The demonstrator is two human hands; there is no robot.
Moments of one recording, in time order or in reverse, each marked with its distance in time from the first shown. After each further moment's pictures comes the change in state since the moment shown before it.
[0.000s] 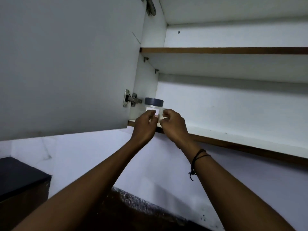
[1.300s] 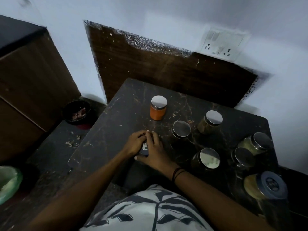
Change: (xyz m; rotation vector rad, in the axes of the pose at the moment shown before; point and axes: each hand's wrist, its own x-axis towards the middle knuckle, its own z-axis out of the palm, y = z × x) left_hand -0.583 -0.174 -0.047 -0.074 -0.695 -0.933; right_hand -0.606 0.146 0.135 -0.181 -0.841 0.570
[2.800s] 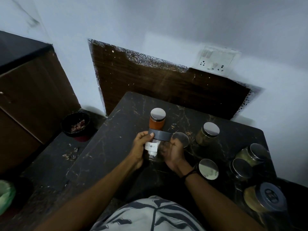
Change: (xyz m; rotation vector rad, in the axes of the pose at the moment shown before) left_hand -0.013 0.054 0.016 -0.883 0.048 -0.163; right_hand 0.015 0.013 -0.057 1.698 0.147 0.380
